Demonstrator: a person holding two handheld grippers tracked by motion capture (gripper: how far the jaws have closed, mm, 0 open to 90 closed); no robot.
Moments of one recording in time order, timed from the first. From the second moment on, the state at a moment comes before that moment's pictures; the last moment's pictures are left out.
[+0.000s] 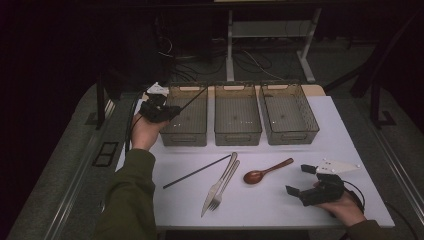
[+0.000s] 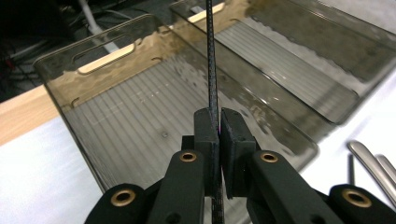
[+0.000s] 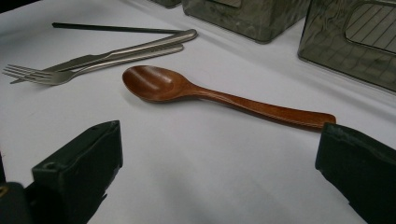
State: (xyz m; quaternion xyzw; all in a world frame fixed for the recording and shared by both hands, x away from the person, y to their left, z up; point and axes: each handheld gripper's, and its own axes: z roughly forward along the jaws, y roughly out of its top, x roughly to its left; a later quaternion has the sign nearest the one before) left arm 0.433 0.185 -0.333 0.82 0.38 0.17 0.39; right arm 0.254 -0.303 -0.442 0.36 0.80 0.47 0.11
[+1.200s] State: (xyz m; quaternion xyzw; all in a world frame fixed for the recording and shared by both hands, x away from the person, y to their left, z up) left arm 0.472 0.175 -0.379 0.82 0.46 0.14 0.29; right arm 0.253 -0.305 -0.441 0.36 0.80 0.47 0.11
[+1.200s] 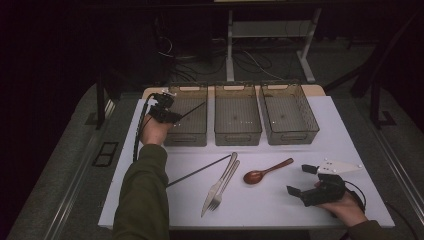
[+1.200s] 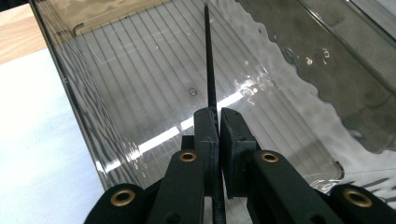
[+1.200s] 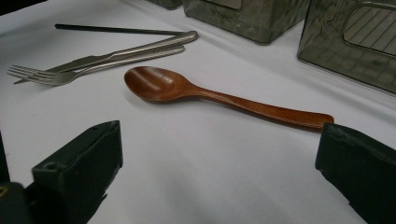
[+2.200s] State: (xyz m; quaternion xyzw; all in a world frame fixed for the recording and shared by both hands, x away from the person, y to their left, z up) left arm 0.435 0.173 -0.342 0.84 0.37 0.13 0.38; right arm 0.253 -0.306 -0.441 0.36 0.80 0.47 0.10
